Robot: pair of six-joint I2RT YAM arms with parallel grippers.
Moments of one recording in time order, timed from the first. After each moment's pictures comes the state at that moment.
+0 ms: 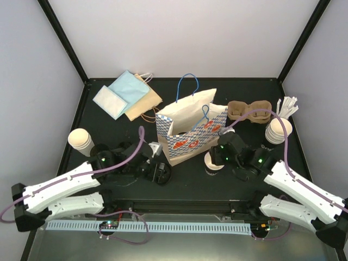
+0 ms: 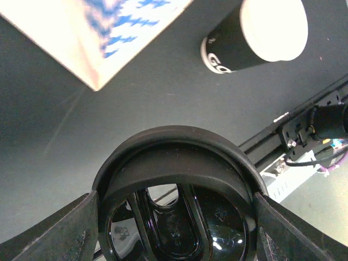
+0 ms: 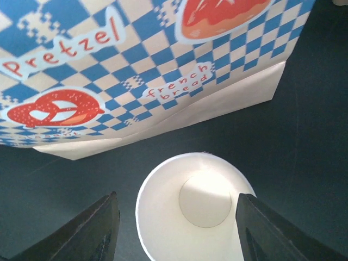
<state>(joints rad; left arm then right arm) -1.01 0.87 0.87 -0.88 0.09 -0.77 0.88 0.92 0.86 -0.84 0.26 0.63</state>
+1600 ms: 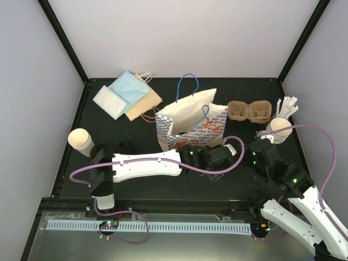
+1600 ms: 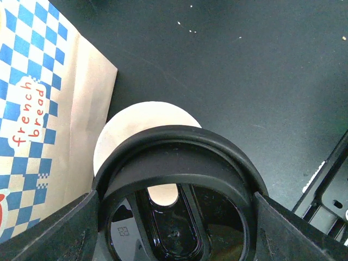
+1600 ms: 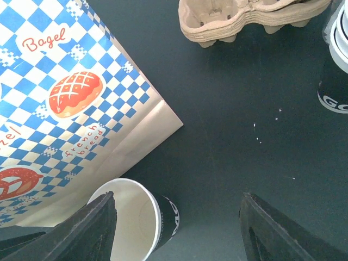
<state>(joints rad) -1.36 1.80 1.60 -0.78 -0.34 -0.33 0.65 0.58 0.86 -1.04 0.36 0.77</state>
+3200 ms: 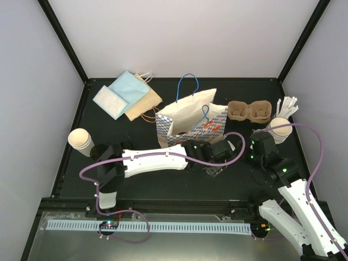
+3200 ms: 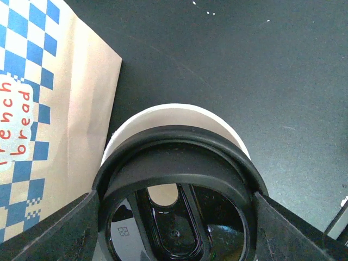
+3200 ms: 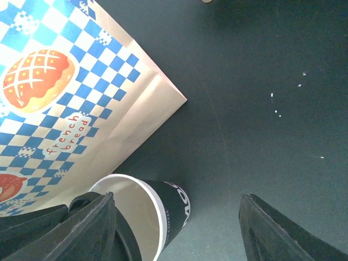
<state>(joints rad) -1.28 1.88 1.60 -0.75 -0.28 -0.28 0.41 0.67 0.79 -0.96 0.08 0.71</state>
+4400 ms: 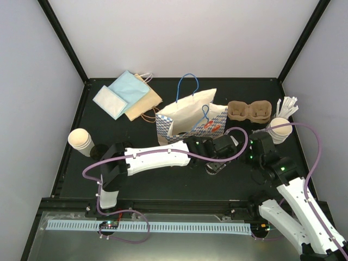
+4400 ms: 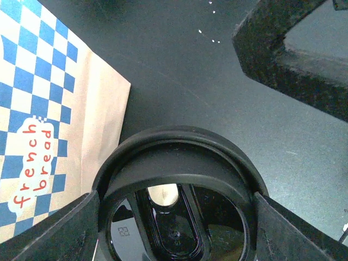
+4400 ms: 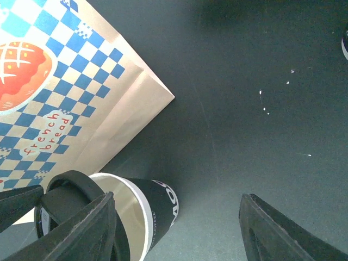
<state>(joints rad) -1.26 1.92 1.68 -0.75 -0.29 -0.26 0.41 0.68 0.78 -0.96 0.10 0.69</state>
